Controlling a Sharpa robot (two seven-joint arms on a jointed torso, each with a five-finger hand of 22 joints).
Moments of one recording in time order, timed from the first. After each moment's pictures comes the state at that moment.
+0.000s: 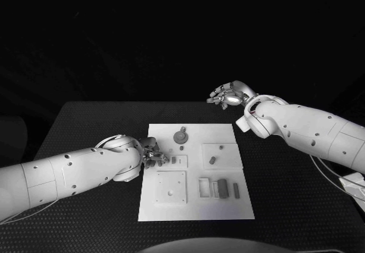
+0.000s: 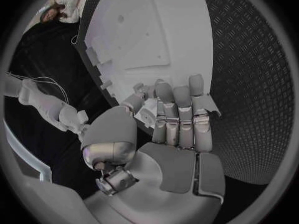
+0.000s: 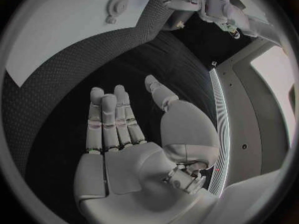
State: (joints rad) left arm 1.20 -0.63 -0.22 1.38 -1.13 -0.13 -0.49; left_hand 0.84 -0.06 0.54 -0.19 0.14 1.14 0.03 0.41 0.62 1.34 -0.08 0.81 0.66 1.15 -0.09 1.16 0.54 0.02 1.23 -0.18 0.24 1.31; right arm 1.19 -0.66 0.03 1.13 -0.81 -0.36 0.08; right_hand 0.97 -0.12 0.51 -0.27 0.05 0.80 0.19 0.28 0.52 0.90 0.08 0.79 0.64 0.91 -0.01 1.33 0.70 0.25 0.86 0.10 0.87 1.26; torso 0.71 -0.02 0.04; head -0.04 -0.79
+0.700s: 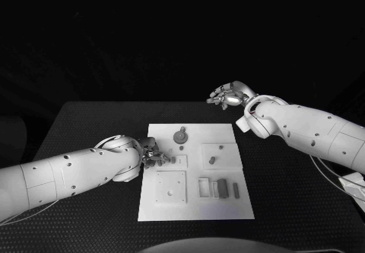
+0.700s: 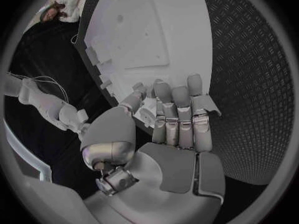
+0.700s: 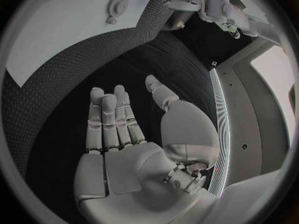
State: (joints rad) left arm 1.19 -0.63 -0.21 1.38 -1.13 -0.14 -0.48; left_hand 0.77 -0.07 0.46 -0.16 0.14 1.14 0.03 0.40 0.62 1.34 -0.07 0.80 0.67 1.15 -0.09 1.16 0.54 0.01 1.23 -0.18 0.23 1.31; right arm 1.19 -0.66 0.03 1.13 -0.81 -0.35 0.08; right_hand 0.96 -0.12 0.51 -0.27 0.05 0.80 0.18 0.28 0.52 0.90 0.08 0.79 0.63 0.91 -0.01 1.33 0.70 0.25 0.86 0.10 0.87 1.26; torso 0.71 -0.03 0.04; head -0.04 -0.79
